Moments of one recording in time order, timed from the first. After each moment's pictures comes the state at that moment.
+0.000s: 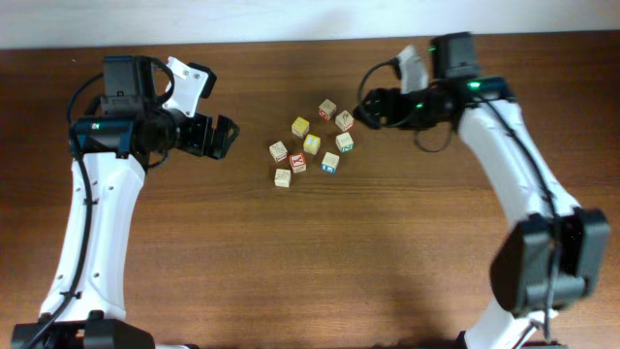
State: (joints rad) left arm 0.01 1.58 1.51 -0.89 0.39 0.30; right arm 0.14 1.89 1.61 -0.76 -0.54 0.15
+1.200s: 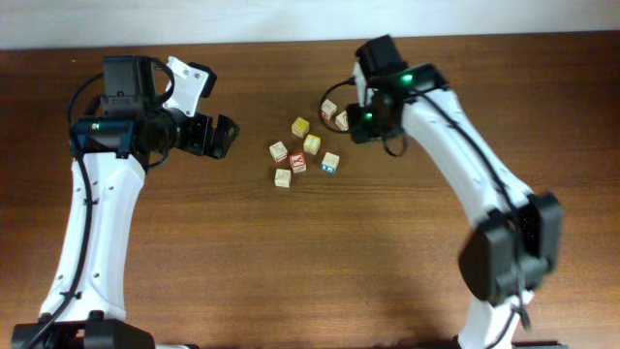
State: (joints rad) left arm 0.01 1.58 1.51 -0.89 0.39 0.30; right arm 0.34 1.98 1.83 -1.11 -0.08 0.19
